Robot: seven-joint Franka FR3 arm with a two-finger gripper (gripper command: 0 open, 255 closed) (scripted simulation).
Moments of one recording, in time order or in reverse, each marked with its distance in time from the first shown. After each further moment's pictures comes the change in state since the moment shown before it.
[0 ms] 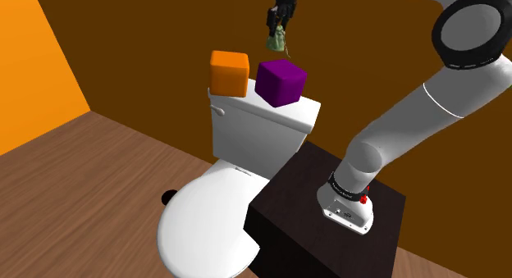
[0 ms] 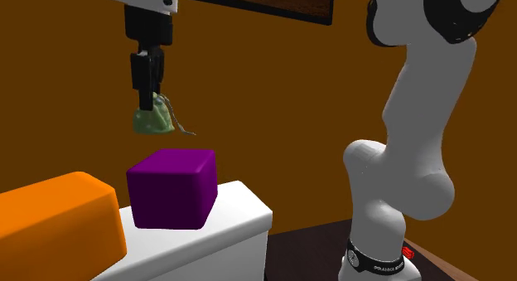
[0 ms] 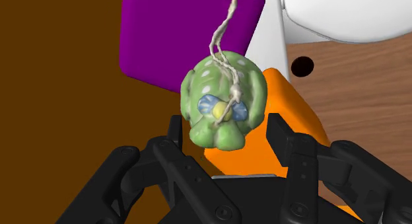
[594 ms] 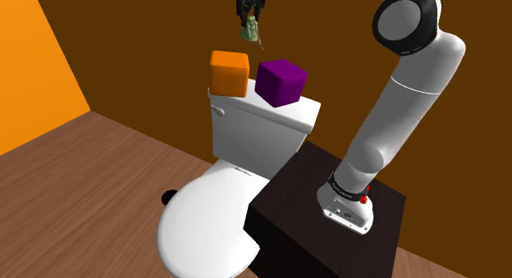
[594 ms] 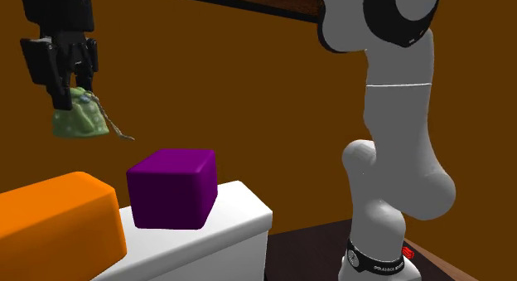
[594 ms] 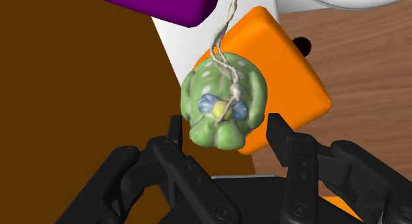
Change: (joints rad) arm 0.038 0.349 0.059 0.418 -0.015 -0.086 0.083
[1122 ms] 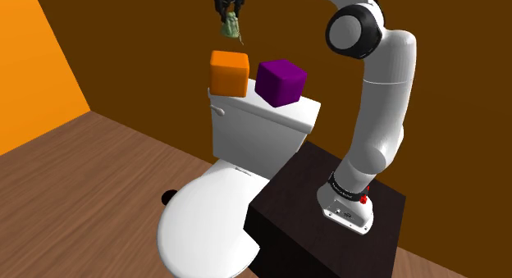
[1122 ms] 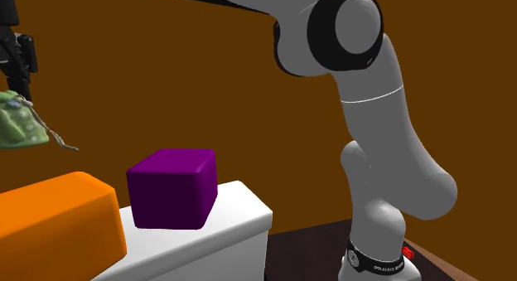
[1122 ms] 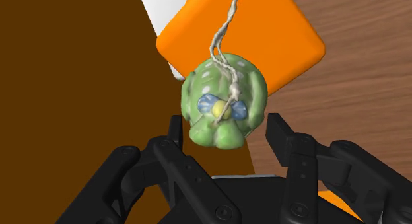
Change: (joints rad) arm 0.054 0.322 0.022 0.443 -0.033 -0.134 0.039
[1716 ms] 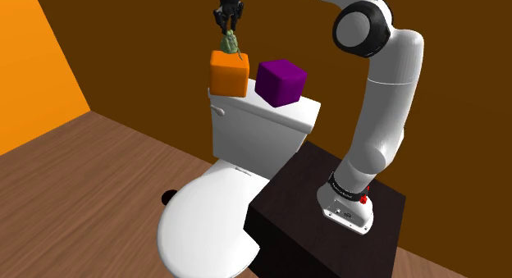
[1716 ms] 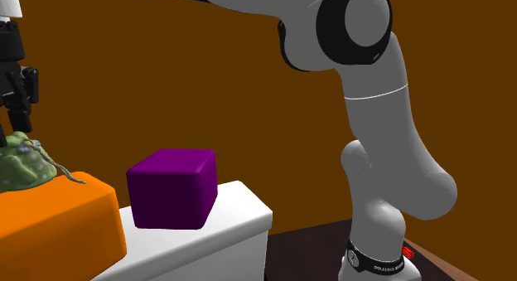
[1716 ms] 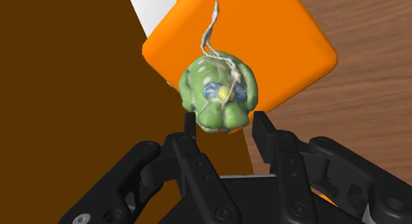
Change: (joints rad) arm -0.009 -0.052 0.001 -0.197 0.002 0.143 0.028
